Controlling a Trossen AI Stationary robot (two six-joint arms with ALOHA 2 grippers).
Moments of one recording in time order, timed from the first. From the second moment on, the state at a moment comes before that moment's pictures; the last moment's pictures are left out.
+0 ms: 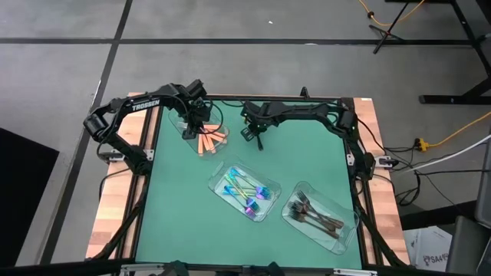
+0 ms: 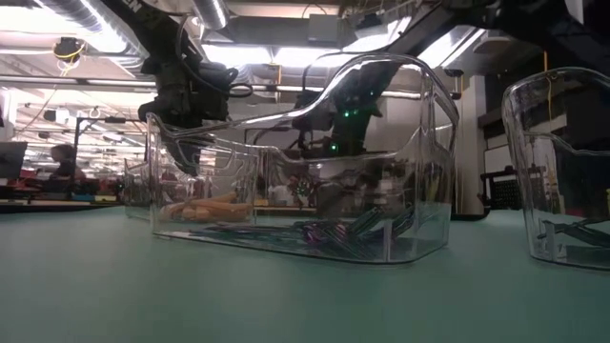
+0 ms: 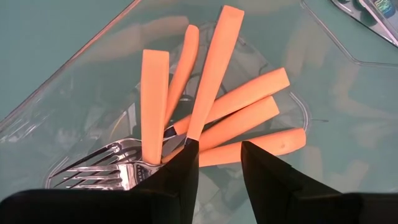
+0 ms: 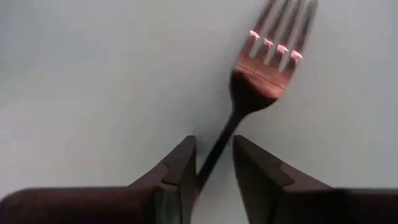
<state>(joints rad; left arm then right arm) 0.77 1.52 1.03 -0.88 0.30 0.76 -0.39 2.18 1.58 -0.63 0.11 0.44</state>
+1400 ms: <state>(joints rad) 0.63 1.01 0.94 -0.71 0.76 0.44 -0.39 2.03 1.58 -0.72 0.09 0.25</state>
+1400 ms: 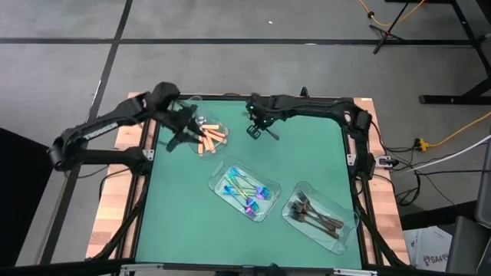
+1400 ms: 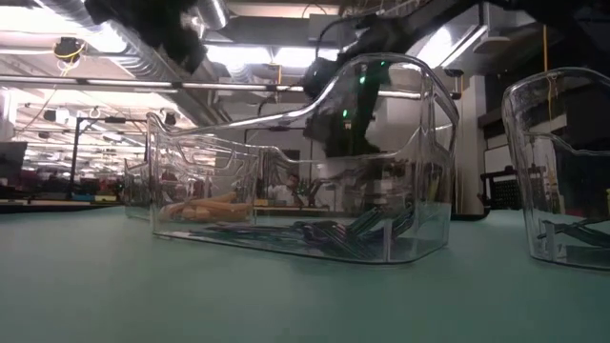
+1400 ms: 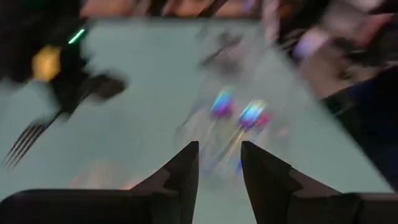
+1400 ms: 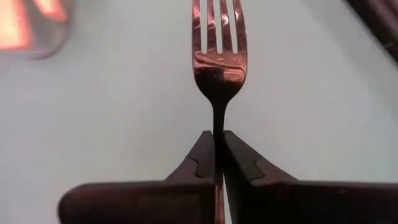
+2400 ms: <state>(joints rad) 0.27 0.59 0.25 0.20 0.13 0.03 -0.05 1.56 1.58 -1.19 0.06 0.20</state>
